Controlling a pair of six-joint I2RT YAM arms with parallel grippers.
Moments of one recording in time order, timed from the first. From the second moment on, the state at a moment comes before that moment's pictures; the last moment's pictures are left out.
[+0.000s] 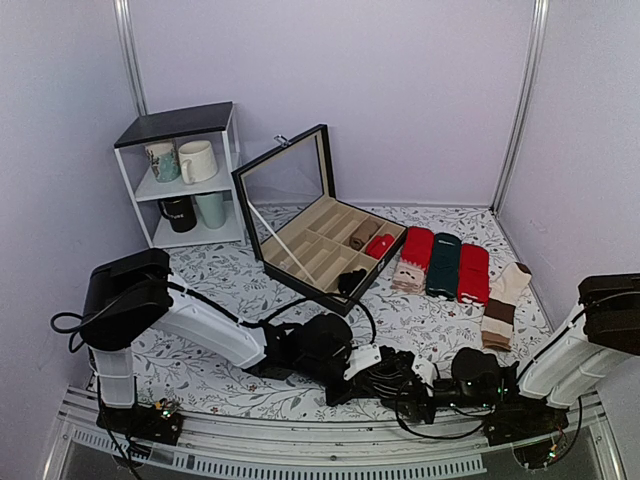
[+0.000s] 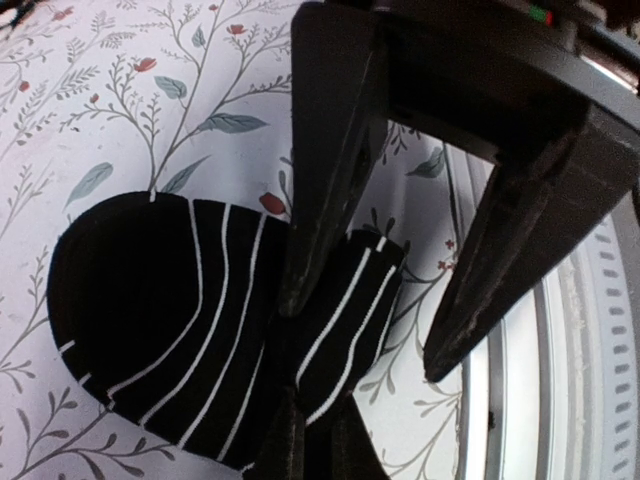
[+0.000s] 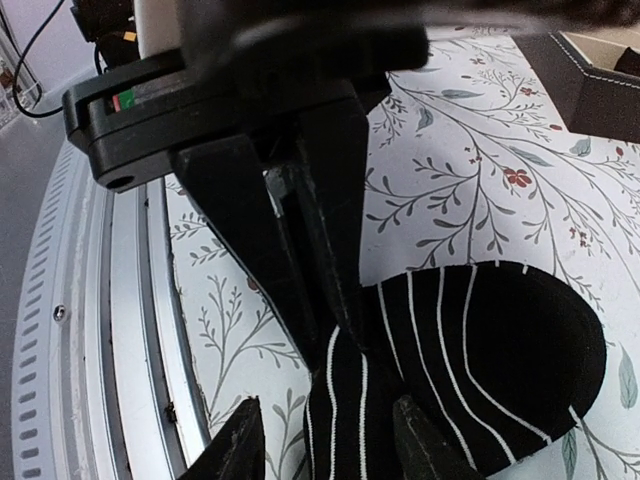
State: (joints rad) left arm -1.25 2.01 0.99 0.23 0.28 0.03; right arm 1.25 1.48 0.05 0.97 -0.02 0.18
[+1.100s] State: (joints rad) left arm -1.24 2.02 0.99 0.26 0.31 0.02; right arm 1.24 1.48 0.10 0.91 -0.04 0.13
